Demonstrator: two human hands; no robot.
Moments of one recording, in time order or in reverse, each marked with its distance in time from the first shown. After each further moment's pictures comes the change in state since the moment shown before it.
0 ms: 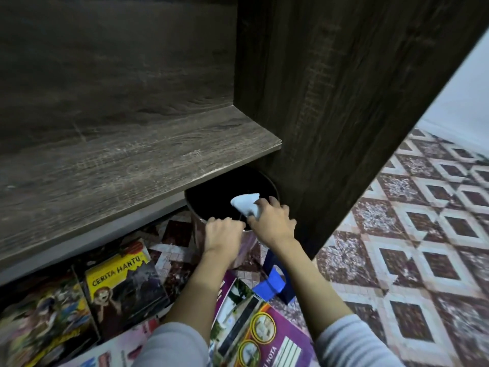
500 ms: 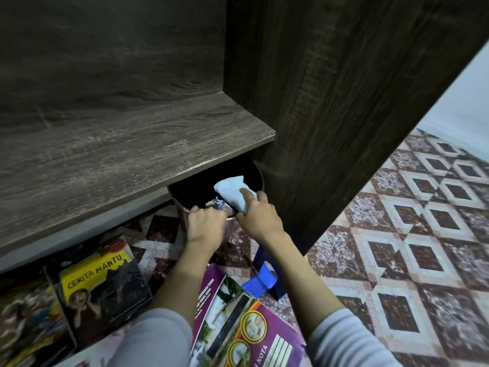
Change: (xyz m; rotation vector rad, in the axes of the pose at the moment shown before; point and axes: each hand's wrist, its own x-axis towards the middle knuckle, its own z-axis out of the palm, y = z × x) left_hand 0.030 -0.015 0.023 -0.017 0.090 0.018; right_hand 0.019 0.002 0.012 0.026 -0.089 -0.071
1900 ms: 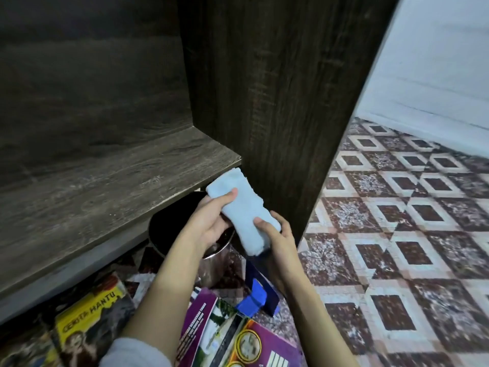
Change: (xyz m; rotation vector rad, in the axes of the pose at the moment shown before) left_hand 0.018 0.040 -0.087 -2.151 -0.244 -0.291; right_hand -0.077 0.041 -0.036 1.696 0.160 0.149
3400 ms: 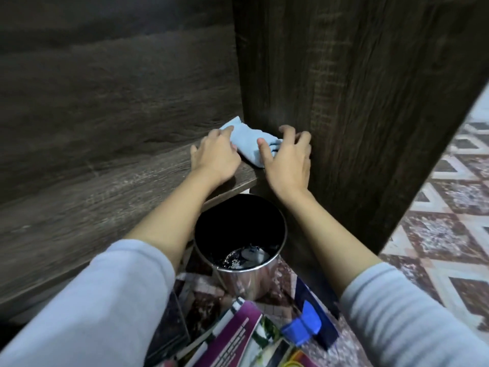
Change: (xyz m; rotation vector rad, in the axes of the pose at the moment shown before) left_hand 0.048 0.100 -0.025 1.708 0.590 0.491; right_hand 0.117 -0.043 0.115 -1.145 0.185 -0.722
